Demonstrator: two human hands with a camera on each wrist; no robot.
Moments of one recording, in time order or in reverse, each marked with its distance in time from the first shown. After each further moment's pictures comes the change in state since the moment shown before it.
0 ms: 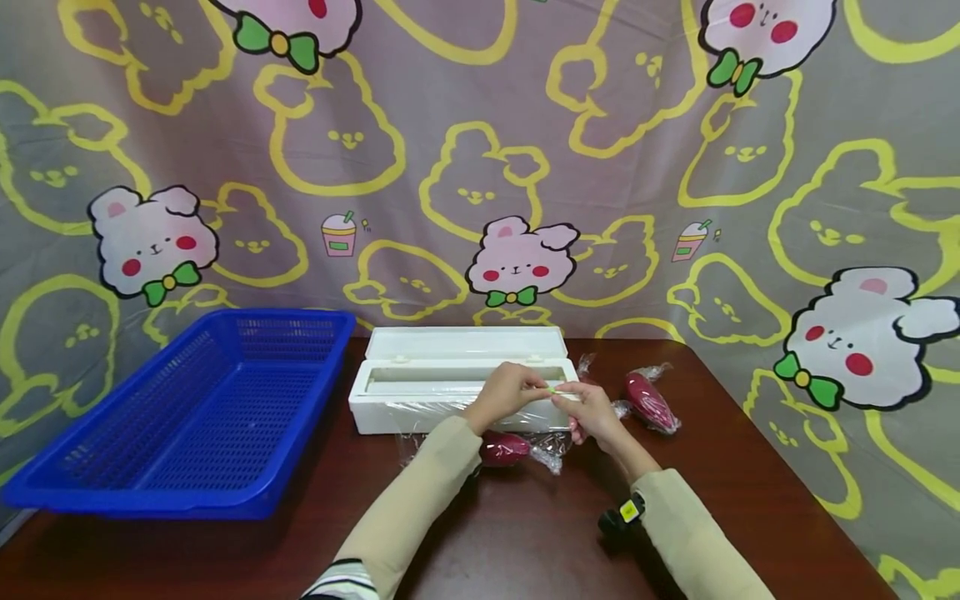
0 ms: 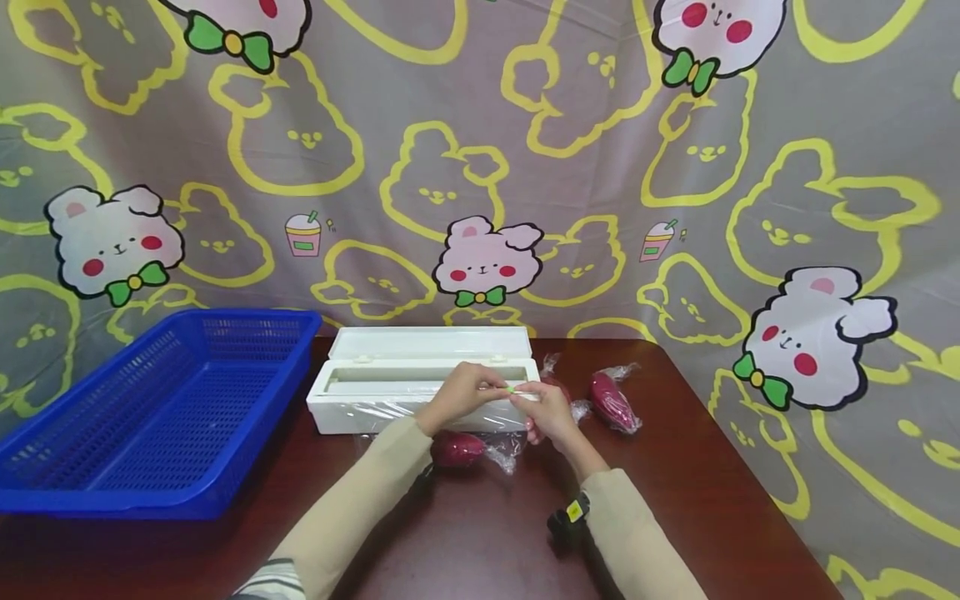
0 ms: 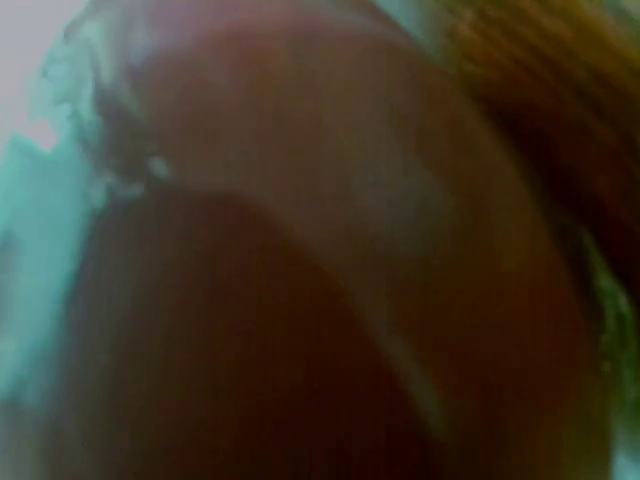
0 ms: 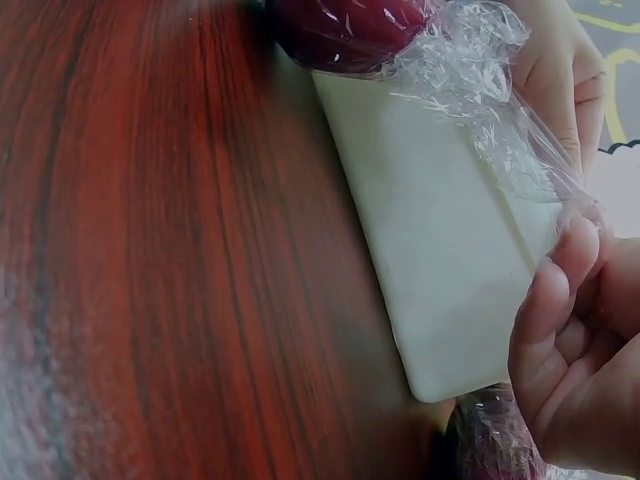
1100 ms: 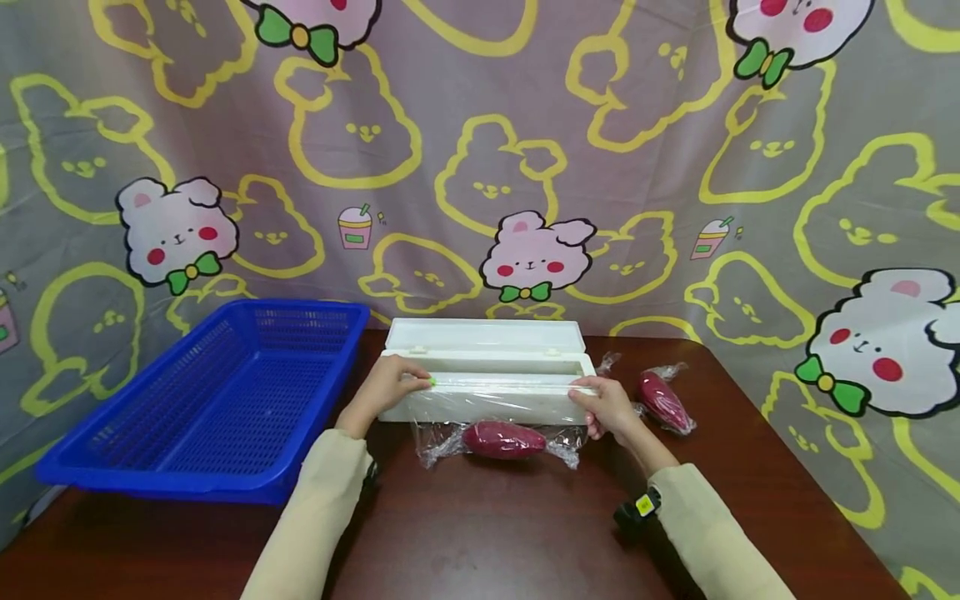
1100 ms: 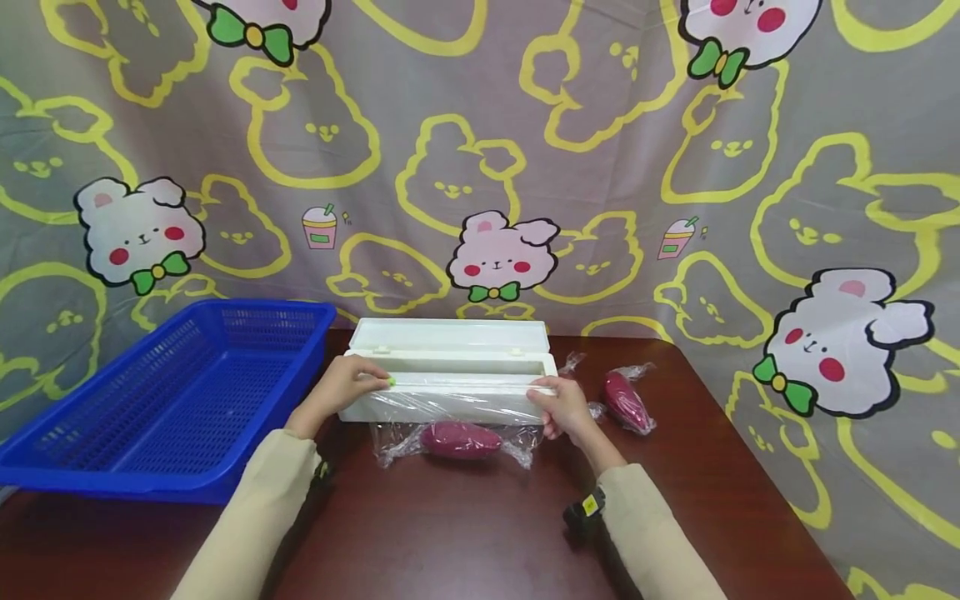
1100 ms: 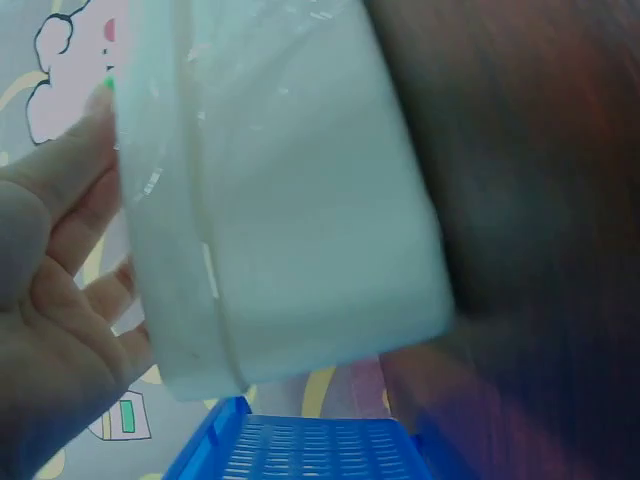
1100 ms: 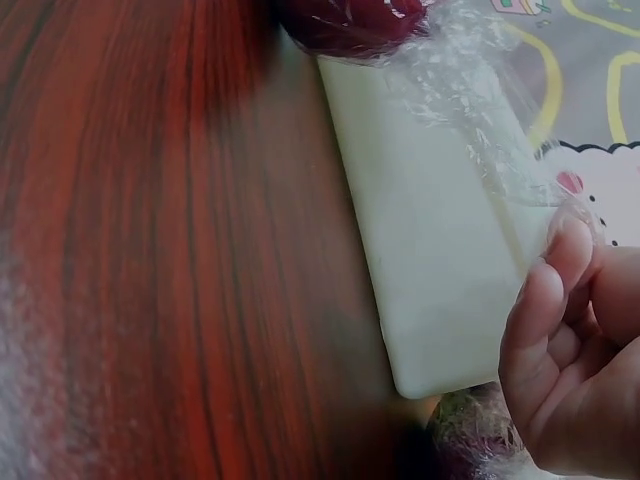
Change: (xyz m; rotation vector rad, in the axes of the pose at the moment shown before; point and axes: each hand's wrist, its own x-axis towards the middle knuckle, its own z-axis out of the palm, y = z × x) left_hand -0.102 -0.074 -0.117 0.066 0.076 -0.200; right_hand 0.004 -0.003 -0.010 -0.087 -0.002 0.030
